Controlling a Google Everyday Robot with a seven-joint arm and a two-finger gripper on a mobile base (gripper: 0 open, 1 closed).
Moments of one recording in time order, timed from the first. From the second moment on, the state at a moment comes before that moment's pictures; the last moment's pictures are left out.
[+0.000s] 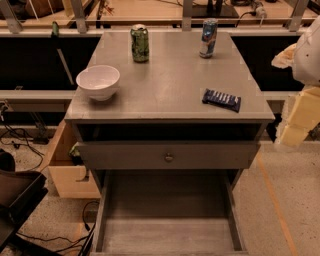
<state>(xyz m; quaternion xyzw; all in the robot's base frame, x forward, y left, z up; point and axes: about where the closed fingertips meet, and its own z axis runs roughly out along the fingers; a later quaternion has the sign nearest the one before) 0.438 -0.216 0.978 -0.60 0.78 -0.04 0.16</state>
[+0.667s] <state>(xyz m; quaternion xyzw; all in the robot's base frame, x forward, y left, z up) 0.450 -0.217 0.979 -0.60 0.78 -0.03 0.19</state>
